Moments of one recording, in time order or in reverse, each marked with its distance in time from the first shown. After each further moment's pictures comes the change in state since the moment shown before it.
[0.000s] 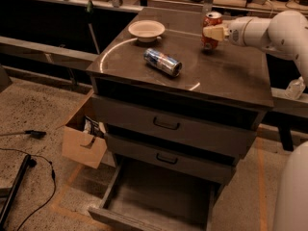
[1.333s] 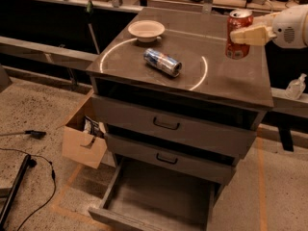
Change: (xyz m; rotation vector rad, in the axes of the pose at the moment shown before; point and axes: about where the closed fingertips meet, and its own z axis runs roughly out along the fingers) arm -0.032 0.070 -0.176 -0.118 0.107 -0.138
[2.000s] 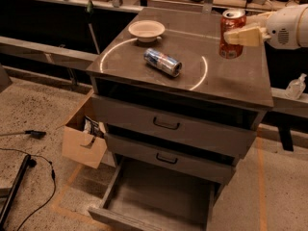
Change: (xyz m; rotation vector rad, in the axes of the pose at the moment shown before) arm -0.005 0.018 0.003 -0.040 -0.032 -0.048
